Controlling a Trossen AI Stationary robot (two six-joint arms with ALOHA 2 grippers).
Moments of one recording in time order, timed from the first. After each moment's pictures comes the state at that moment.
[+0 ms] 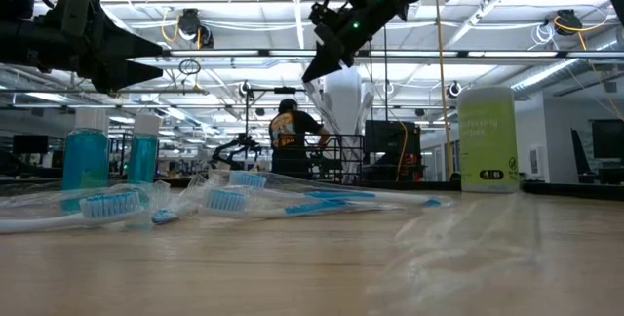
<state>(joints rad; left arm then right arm) 0.17 0.01 0.04 0.00 -0.21 -0.09 -0.46 1.78 1.54 -0.34 -0.08 -0.27</state>
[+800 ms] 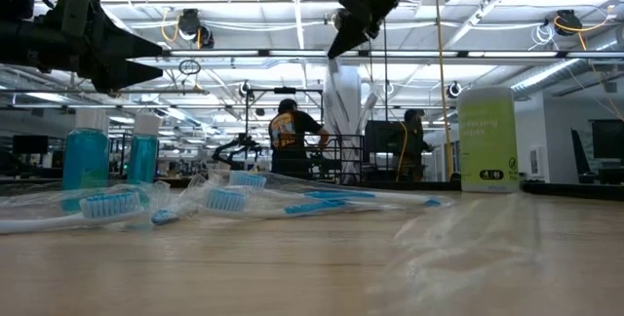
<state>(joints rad) 0.17 0.01 0.04 0.00 -0.21 -0.09 -0.38 1.62 1.53 -0.57 0.09 -0.25</state>
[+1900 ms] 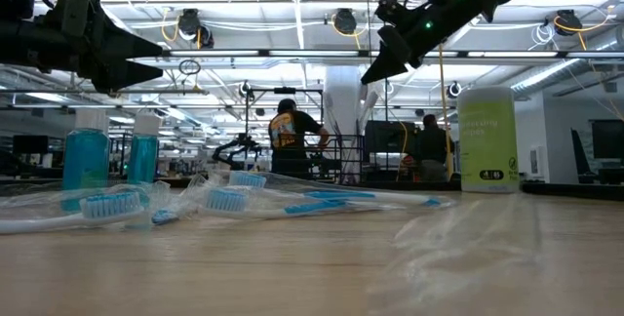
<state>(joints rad) 0.17 0.01 0.04 0.00 -0.21 -0.09 -0.36 1.32 0.88 -0.03 0.18 -0.14</state>
